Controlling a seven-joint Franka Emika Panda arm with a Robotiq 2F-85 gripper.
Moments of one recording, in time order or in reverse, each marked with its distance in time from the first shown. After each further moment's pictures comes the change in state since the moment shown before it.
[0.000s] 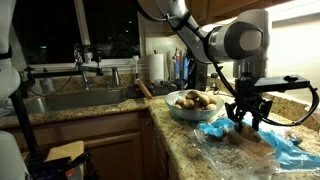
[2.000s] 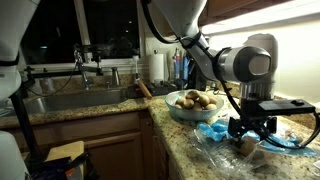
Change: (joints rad) arm -0.021 0.160 -0.003 0.101 0.004 0.000 -0.062
